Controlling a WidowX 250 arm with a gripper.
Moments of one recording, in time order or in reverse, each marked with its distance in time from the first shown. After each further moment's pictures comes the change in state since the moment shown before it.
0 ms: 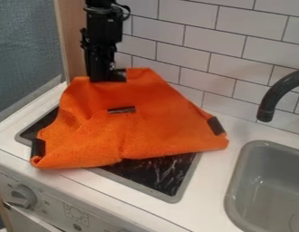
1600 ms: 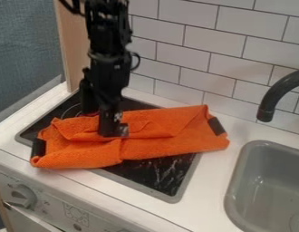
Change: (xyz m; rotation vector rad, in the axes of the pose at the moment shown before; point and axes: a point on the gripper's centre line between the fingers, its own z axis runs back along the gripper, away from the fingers) arm -0.021 -0.055 -0.027 0.032 0.015 0.051
